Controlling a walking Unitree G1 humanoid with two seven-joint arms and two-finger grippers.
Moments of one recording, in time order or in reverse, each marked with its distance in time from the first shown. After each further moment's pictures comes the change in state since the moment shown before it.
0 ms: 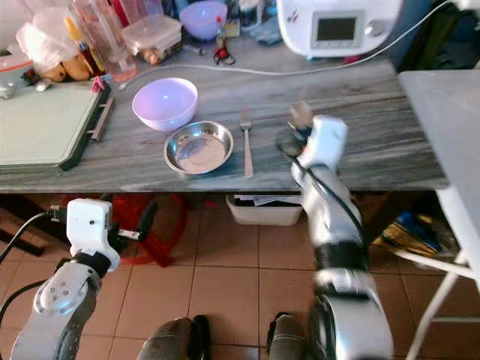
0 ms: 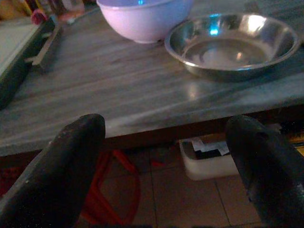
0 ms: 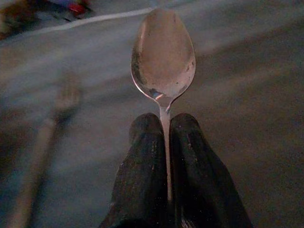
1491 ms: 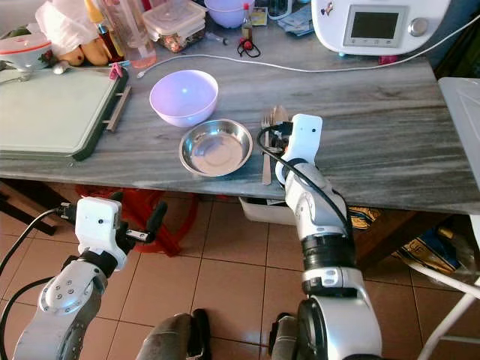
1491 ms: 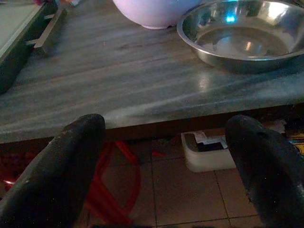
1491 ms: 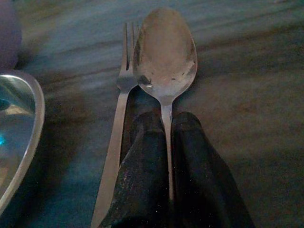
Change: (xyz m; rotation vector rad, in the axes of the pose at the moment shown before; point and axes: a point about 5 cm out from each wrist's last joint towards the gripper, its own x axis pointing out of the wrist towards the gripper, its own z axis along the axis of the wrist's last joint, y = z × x) left arm 0.001 -0.009 0.005 0.001 0.001 -0.049; right arm -0.002 0.017 -0.006 -0.024 0.107 -0.008
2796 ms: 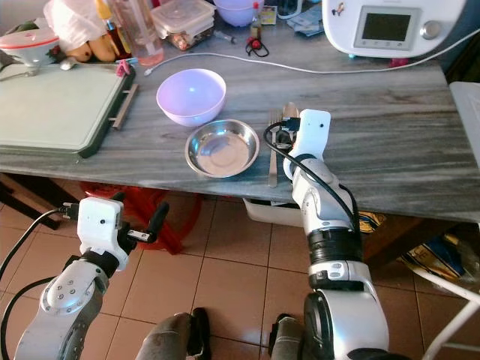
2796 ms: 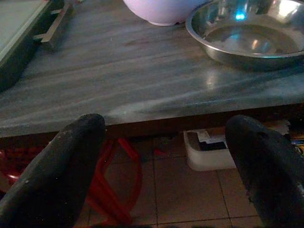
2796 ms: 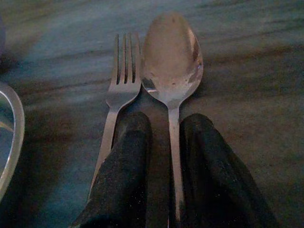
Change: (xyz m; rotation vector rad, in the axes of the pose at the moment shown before) left arm 0.000 -0.002 0.000 0.001 0.000 -0.007; right arm 0.001 -0.013 0.007 -0.035 -0.021 -0.050
